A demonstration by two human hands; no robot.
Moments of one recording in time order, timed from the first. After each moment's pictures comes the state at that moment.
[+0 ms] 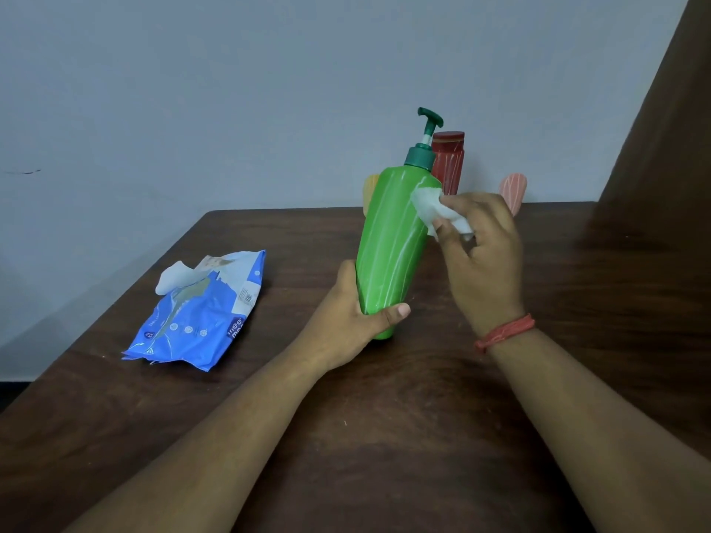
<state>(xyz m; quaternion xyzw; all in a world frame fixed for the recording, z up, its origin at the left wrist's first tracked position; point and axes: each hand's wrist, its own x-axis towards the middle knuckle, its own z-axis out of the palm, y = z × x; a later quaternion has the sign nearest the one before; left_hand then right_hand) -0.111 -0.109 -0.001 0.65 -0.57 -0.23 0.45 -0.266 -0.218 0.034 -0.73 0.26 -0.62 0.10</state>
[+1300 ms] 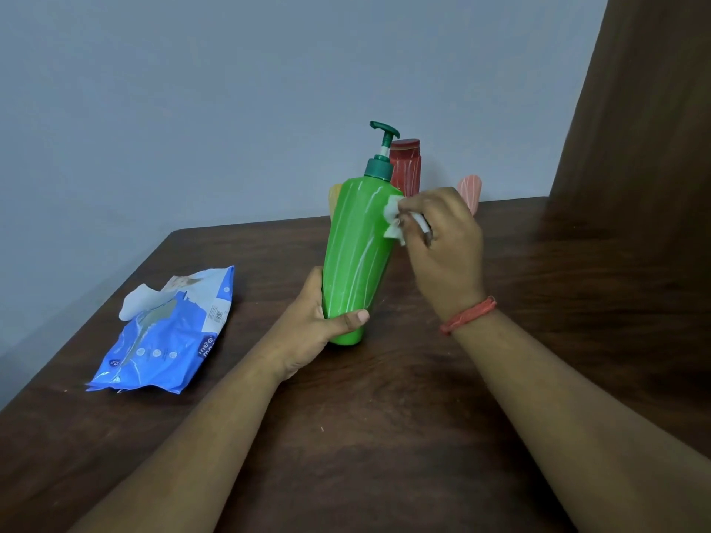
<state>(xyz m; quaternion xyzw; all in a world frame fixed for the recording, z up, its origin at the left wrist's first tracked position) -0.100 -0.114 -0.004 0.55 -0.54 -0.37 0.52 -0.270 -0.220 0.046 -0.73 0.23 -0.64 0.03</state>
